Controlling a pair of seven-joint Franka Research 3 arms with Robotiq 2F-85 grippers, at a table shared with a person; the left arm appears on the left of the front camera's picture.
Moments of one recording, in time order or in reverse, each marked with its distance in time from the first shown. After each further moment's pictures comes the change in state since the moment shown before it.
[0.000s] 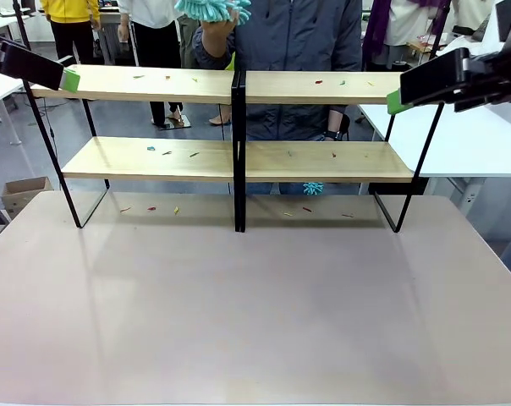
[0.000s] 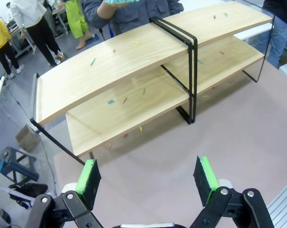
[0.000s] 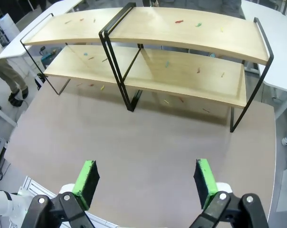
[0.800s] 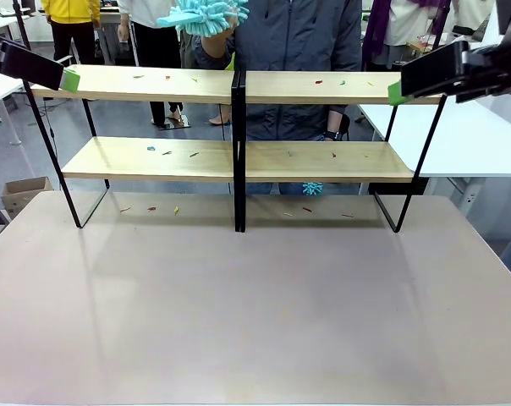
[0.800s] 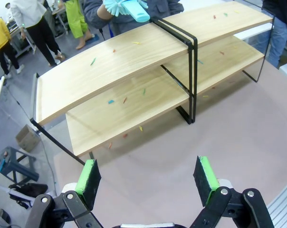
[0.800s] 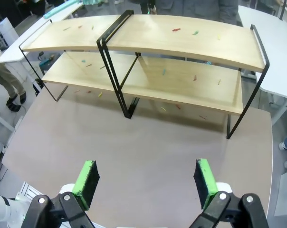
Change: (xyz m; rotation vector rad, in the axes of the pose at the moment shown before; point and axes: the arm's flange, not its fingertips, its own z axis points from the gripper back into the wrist) left arm 0.000 0.000 0.000 0.000 0.000 0.000; right arm 0.006 -0.003 0.000 -0.015 -0.037 0.005
